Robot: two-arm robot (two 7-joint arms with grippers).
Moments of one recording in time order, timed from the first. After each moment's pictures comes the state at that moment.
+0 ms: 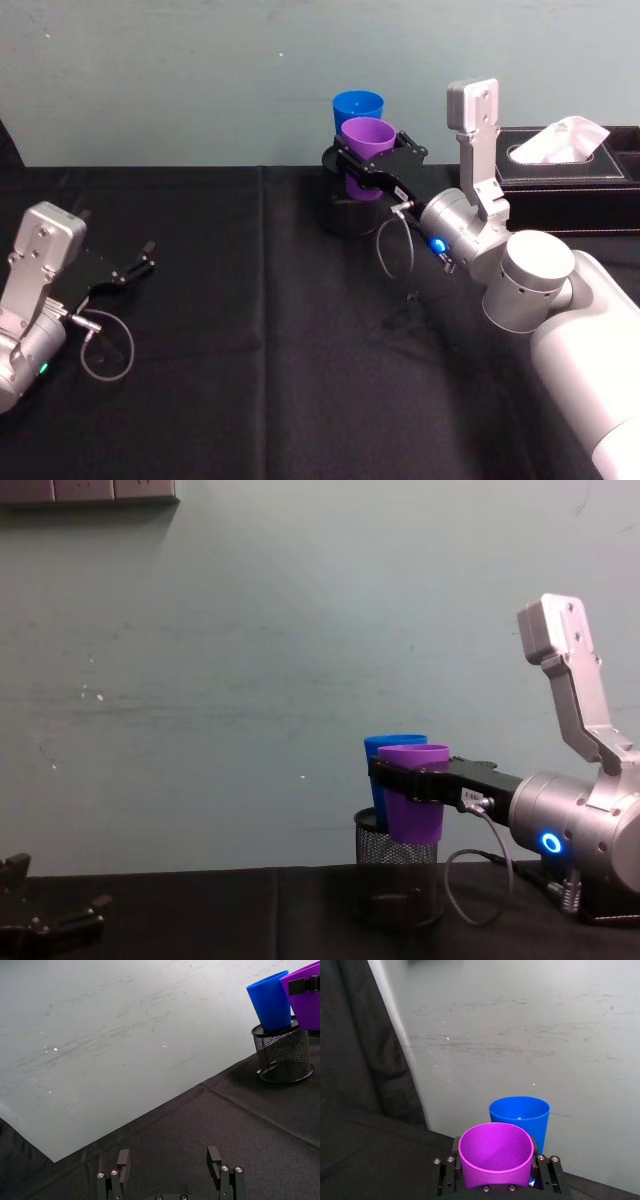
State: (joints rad) left arm -0.20 0.60 0.45 -1.41 -0.25 -0.12 0.03; right arm 0.58 0.09 -0.31 -0.96 0.28 -0.10 0.34
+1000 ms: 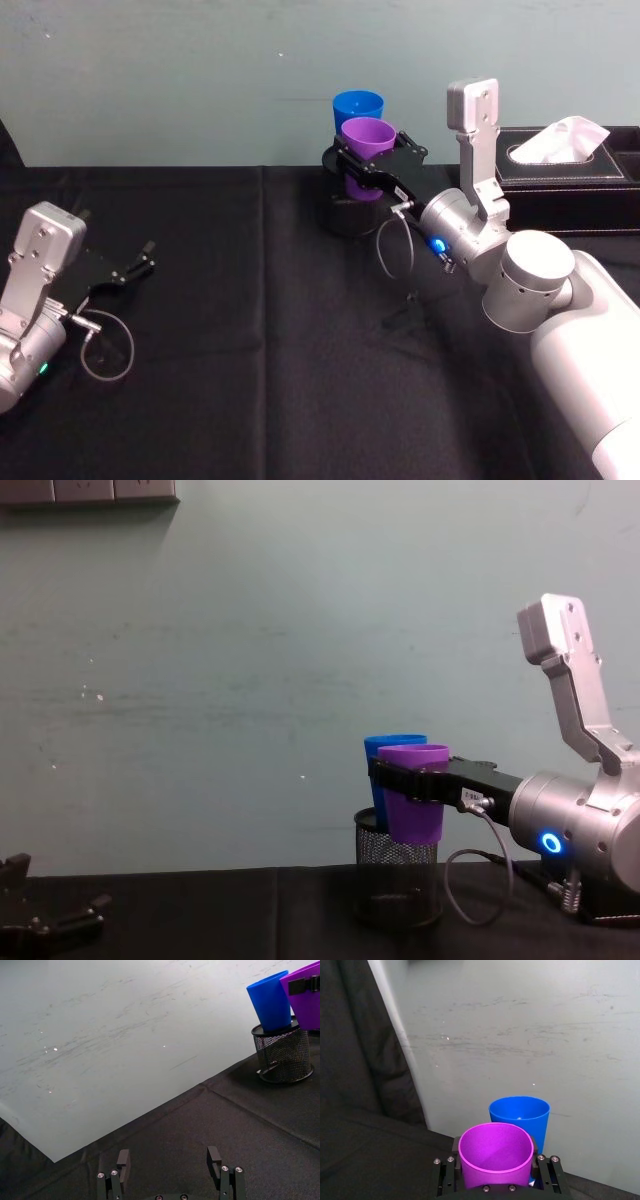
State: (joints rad) left arm -0.20 0.60 0.45 -1.41 -0.25 -0.12 0.03; right arm 0.58 0.09 -0.31 -0.96 0.28 -0.10 0.34
